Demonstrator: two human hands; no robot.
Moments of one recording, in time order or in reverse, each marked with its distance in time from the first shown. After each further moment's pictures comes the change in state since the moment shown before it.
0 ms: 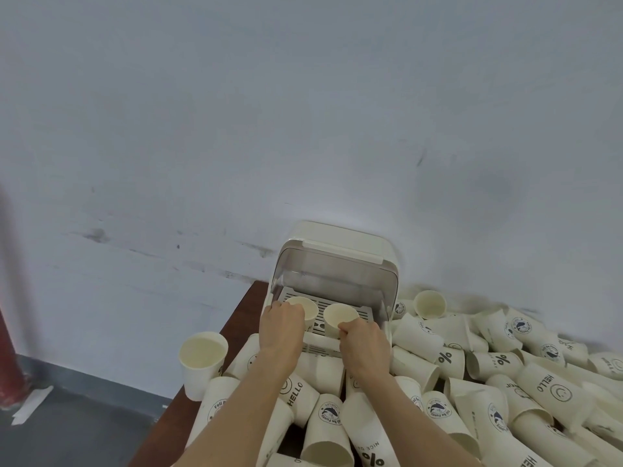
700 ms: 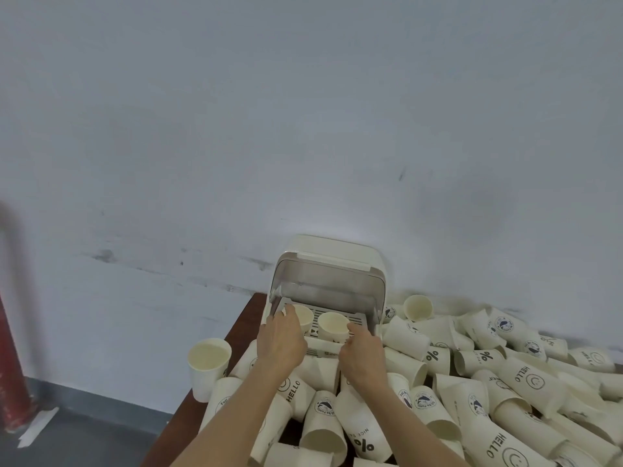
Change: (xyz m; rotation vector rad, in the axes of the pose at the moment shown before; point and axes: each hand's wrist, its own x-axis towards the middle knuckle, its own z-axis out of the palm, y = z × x) left_hand -0.027 0.004 -0.029 -0.274 -0.087 -0.107; right_hand -0.041 -0.009 -0.042 0.377 -0.062 0.154
